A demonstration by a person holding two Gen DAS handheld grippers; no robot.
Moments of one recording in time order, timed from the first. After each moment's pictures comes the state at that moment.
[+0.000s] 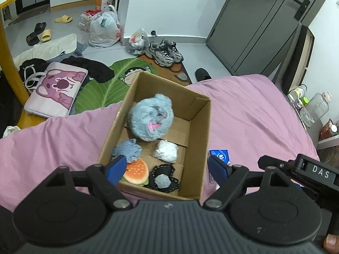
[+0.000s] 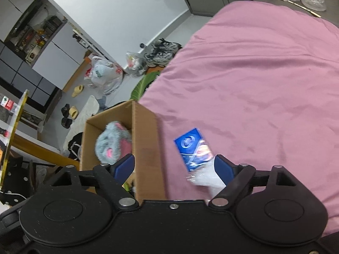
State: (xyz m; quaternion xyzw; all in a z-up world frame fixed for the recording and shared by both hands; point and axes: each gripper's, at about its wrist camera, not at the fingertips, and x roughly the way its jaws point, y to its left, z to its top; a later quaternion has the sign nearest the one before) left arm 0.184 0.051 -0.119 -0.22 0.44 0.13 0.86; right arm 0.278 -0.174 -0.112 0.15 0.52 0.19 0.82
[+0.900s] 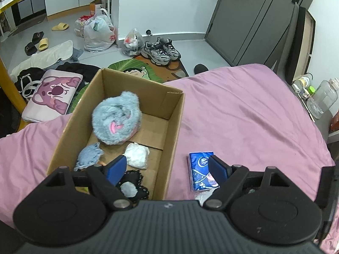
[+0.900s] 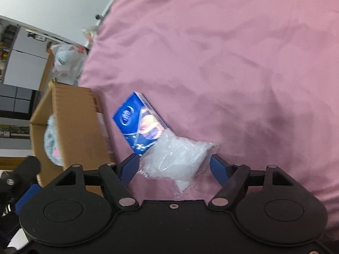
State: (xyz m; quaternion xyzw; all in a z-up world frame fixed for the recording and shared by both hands) left arm 0.237 -0.013 -0.138 -0.18 0.45 0.15 0.86; right arm 0.314 -0.201 -0.228 0.22 0.65 0.12 0.72
